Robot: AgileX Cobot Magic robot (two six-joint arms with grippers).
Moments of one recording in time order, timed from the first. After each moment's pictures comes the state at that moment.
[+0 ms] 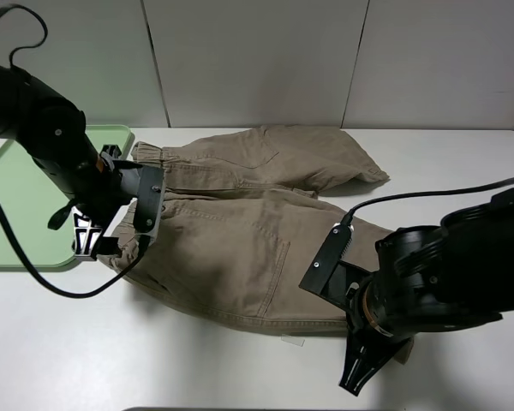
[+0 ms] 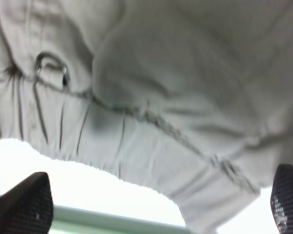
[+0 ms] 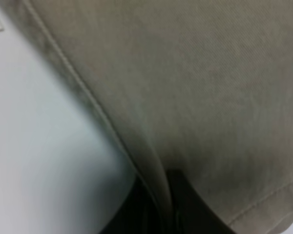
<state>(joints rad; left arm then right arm) -0.42 1.76 -0.88 0.32 0.42 0.95 0.98 1.72 -0.55 -0.61 0.50 0.57</state>
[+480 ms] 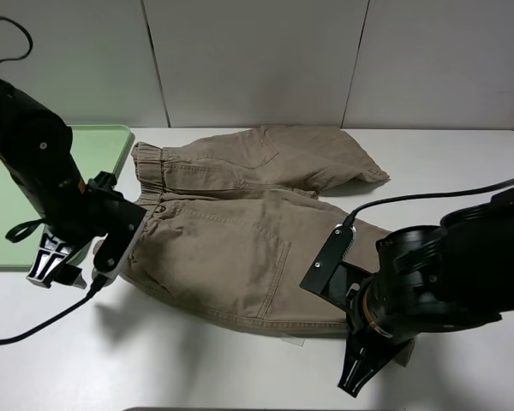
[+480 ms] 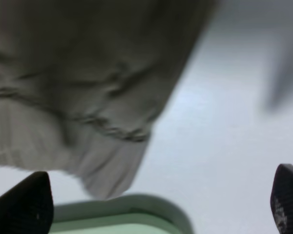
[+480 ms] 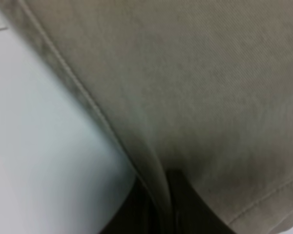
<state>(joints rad) -0.42 1.73 -0.78 0.30 0.50 1.19 0.98 1.72 -0.55 -0.58 0.50 0.57</state>
